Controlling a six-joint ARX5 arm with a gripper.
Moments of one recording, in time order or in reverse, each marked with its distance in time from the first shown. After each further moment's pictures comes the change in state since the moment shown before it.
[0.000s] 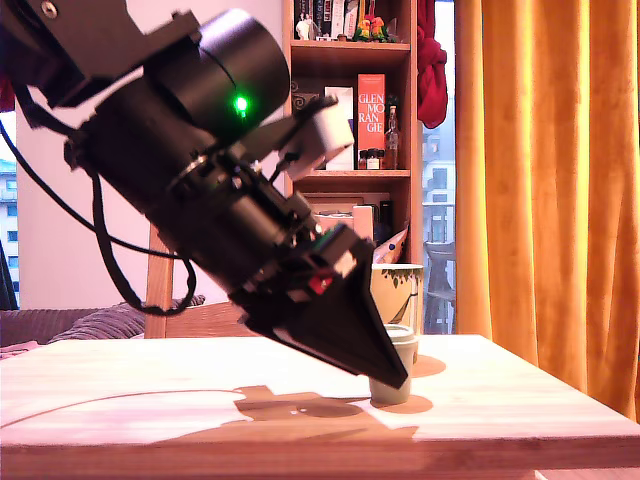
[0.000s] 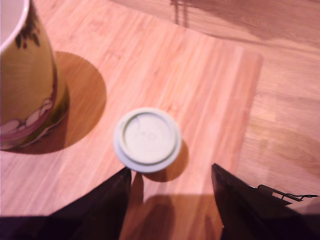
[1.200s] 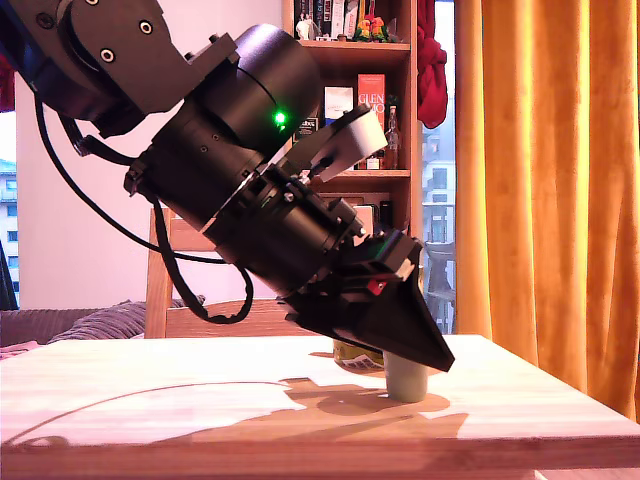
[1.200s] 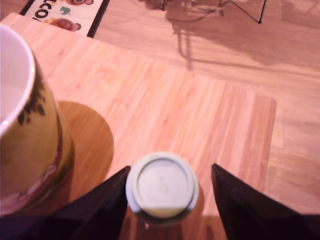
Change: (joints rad) arm -0.017 0.092 0.060 0.137 -0.001 -0.026
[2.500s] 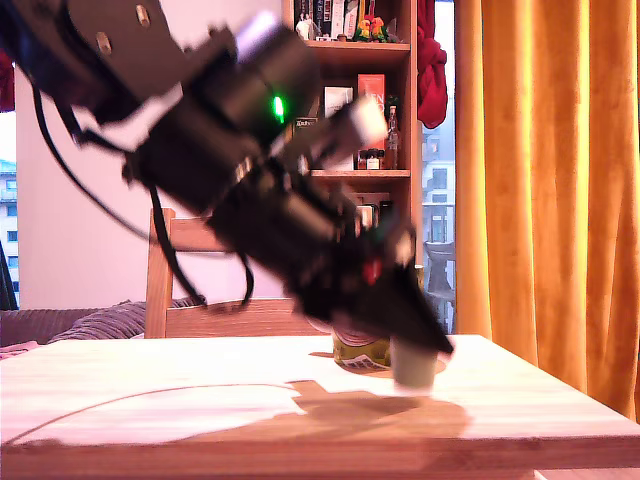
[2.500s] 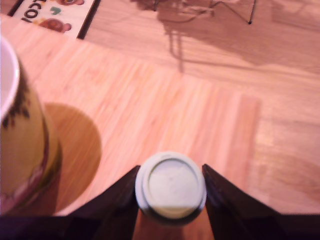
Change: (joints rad) arm -0.006 -0.055 0.000 -0.040 0.045 -0.001
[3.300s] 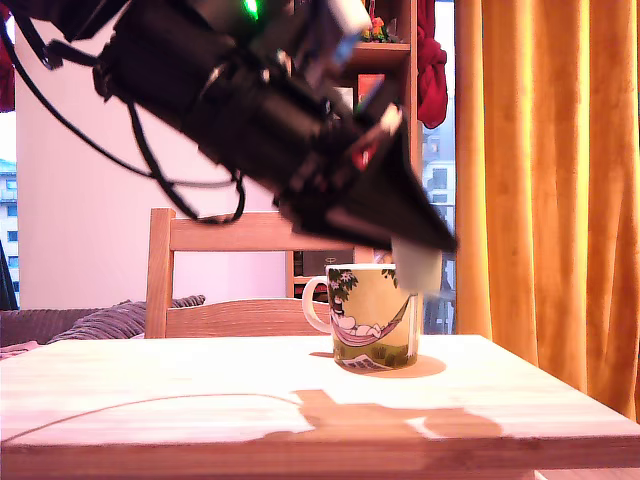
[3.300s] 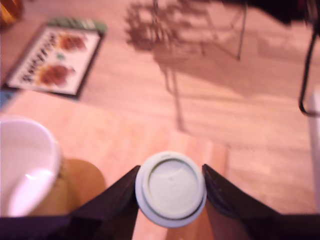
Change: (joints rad) arm 0.024 -0.134 0.000 -0.007 0.020 0.000
